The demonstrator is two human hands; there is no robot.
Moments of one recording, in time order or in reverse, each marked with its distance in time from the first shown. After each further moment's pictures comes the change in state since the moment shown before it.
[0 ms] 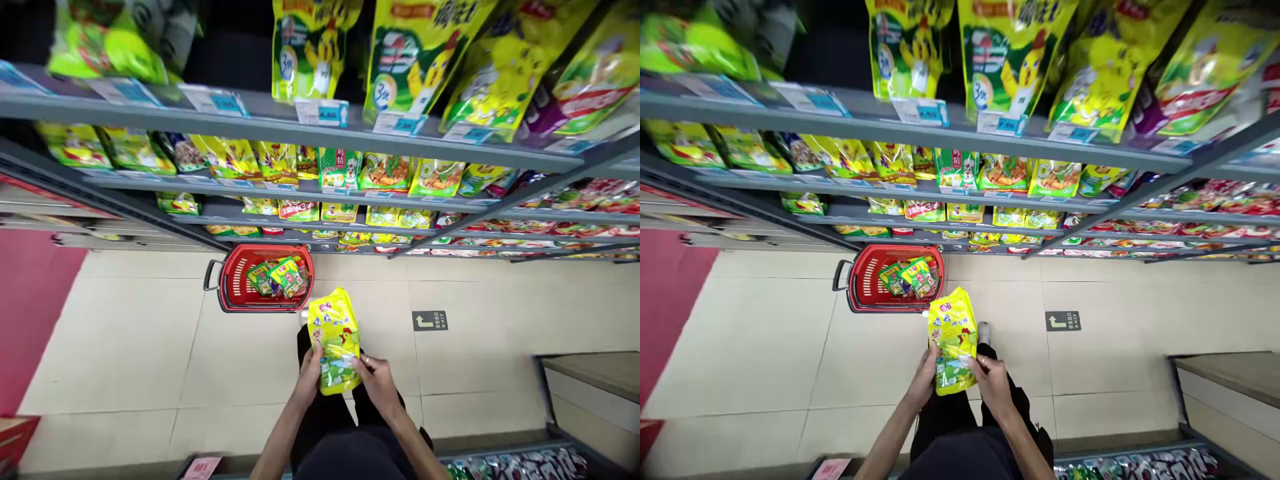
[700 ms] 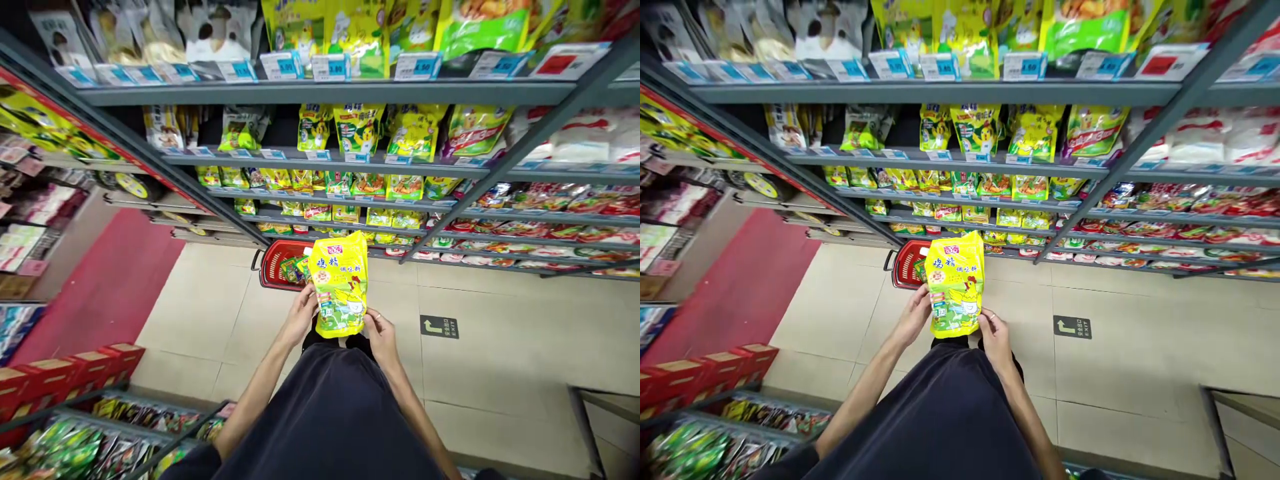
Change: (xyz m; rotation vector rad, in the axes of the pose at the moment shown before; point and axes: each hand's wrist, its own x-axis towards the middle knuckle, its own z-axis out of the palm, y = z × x) left_hand -0.198 0.060 0.122 0.363 -0.156 0.540; right_hand -0.113 -0.084 -0.085 0.234 0.004 -0.344
